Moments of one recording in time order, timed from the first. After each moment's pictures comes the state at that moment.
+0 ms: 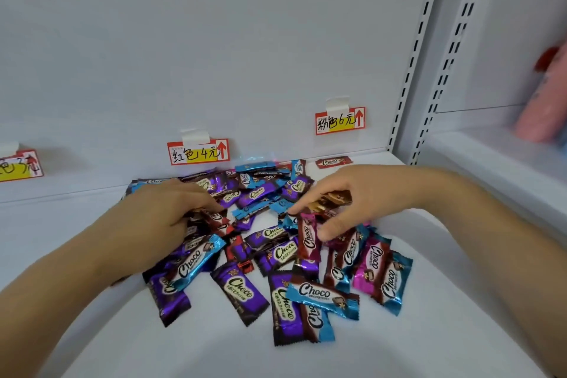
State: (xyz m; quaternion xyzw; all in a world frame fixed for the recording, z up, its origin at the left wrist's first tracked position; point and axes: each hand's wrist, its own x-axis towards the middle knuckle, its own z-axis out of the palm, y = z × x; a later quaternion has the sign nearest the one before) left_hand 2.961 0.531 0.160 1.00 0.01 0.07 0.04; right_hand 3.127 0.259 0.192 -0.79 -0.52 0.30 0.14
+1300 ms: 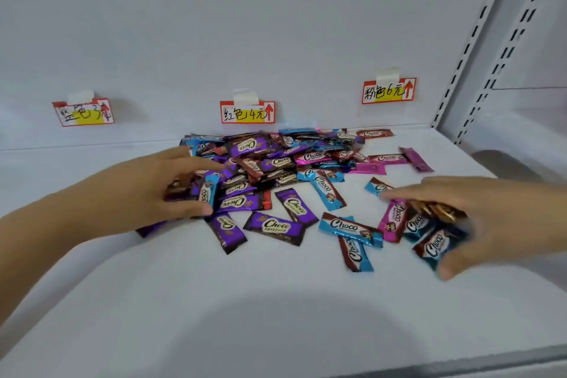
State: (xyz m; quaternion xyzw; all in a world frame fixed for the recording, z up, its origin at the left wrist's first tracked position) left_hand 2.889 0.563 0.166 0.99 0.04 0.01 0.11; right_hand 3.074 0.190 0.187 -0.86 -0.47 0.21 0.01
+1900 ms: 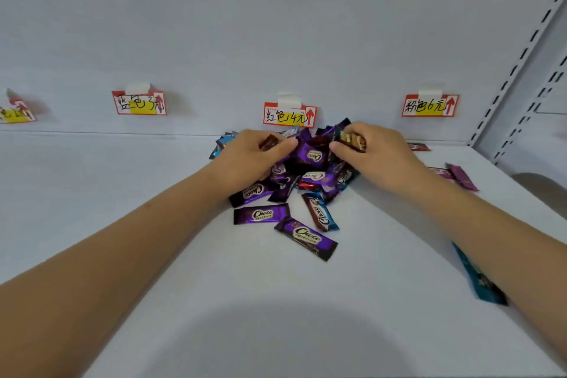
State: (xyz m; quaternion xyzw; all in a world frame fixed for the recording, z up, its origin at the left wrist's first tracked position) left_hand 2.949 0.526 0.148 0.85 0.15 0.16 0.49; right_hand 3.095 0.353 0.149 -0.87 -0.40 -0.07 0.30
